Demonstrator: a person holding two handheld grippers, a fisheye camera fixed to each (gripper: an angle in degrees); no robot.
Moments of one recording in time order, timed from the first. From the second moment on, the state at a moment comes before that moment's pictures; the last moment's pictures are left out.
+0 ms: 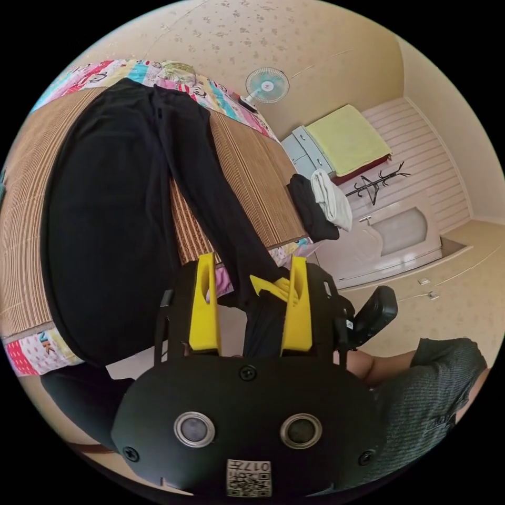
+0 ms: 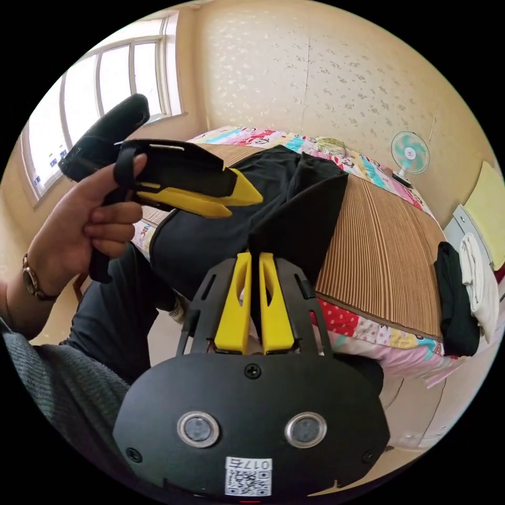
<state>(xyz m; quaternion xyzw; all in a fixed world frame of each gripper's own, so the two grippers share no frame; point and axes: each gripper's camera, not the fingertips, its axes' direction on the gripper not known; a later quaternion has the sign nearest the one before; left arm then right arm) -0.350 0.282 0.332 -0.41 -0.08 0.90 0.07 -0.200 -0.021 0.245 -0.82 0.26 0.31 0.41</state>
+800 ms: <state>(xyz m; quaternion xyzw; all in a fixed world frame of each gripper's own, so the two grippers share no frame) -0.404 0.322 0.374 -0.27 -0.13 0.95 -0.05 -0.047 -0.028 0.056 -0.61 0.28 0.60 0.43</state>
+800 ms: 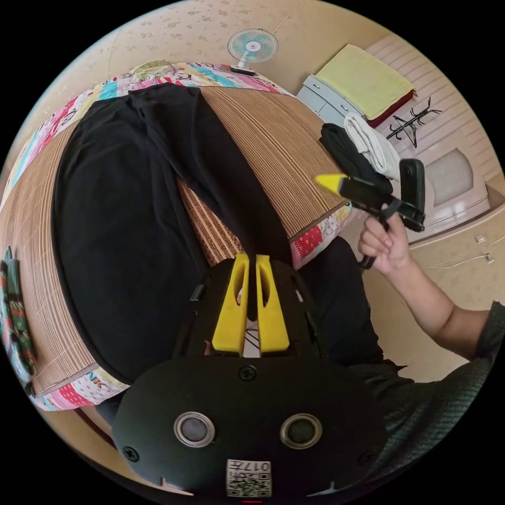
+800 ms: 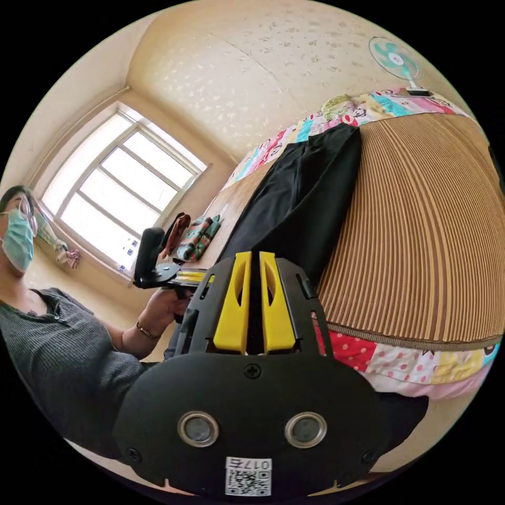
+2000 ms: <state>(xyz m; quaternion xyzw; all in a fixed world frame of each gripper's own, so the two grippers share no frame) -0.223 0.307 0.493 -0.53 -0.10 0.83 0.13 0.249 0.481 0.084 -0.81 0.49 0.25 0.22</state>
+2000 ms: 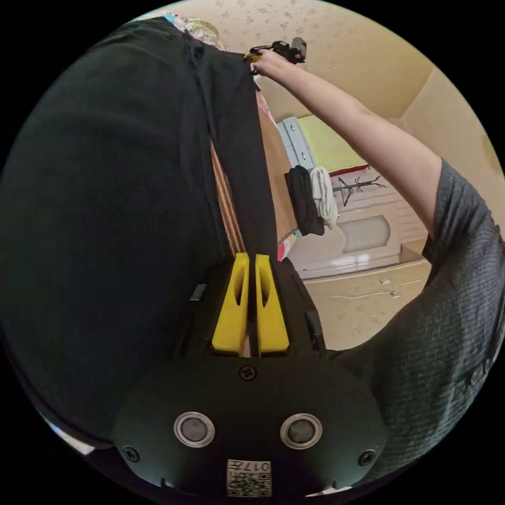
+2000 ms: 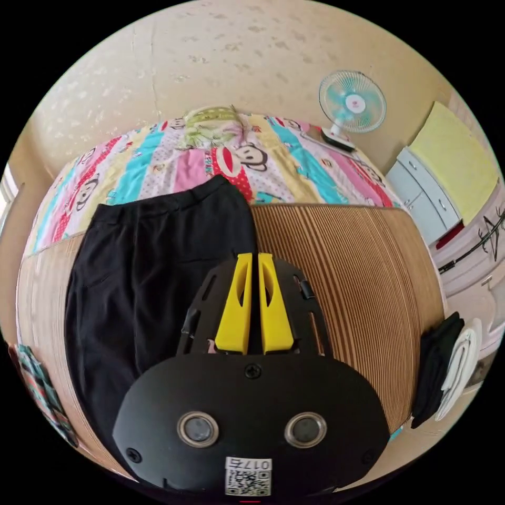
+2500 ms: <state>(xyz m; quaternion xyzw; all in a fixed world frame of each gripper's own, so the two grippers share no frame) -0.109 0.178 0.384 -0.30 -0.07 0.90 0.32 0.117 0.567 0.284 -0.76 0.35 0.41 0.36</state>
